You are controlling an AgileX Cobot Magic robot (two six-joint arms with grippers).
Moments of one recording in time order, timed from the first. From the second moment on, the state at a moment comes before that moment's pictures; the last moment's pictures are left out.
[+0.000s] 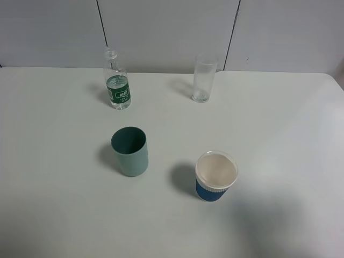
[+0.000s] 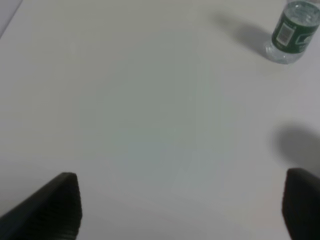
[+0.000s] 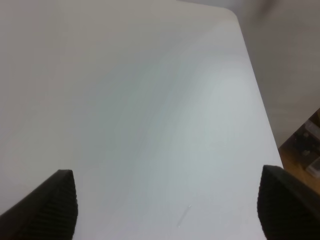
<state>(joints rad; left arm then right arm) 0.04 0.00 -0.51 0.02 1.05 -0.12 0.00 0.00 -0.49 -0.12 1.05 -0.07</state>
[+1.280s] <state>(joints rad) 0.04 0.00 -0.51 0.02 1.05 -0.12 0.00 0.00 -0.49 -0.12 1.05 -0.07</state>
